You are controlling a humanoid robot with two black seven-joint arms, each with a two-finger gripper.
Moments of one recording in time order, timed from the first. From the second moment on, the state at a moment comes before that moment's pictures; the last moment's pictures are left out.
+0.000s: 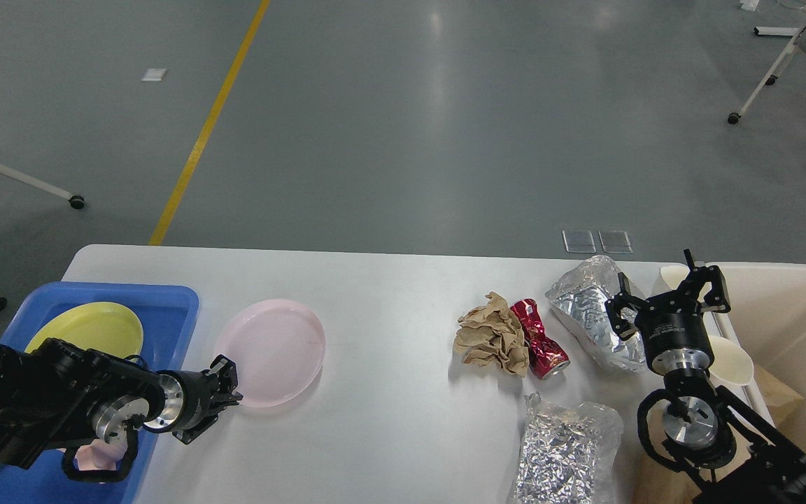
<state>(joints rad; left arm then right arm) -1.19 0.33 1.06 -1.06 -0.65 -0.07 -0.17 0.24 -0.22 1.09 0.95 -0.07 0.11 0.48</state>
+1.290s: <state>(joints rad) -2.18 0.42 1.74 -1.46 -0.74 -0.60 -0.08 0.24 -0.22 1.09 0.95 -0.07 0.11 0.48</state>
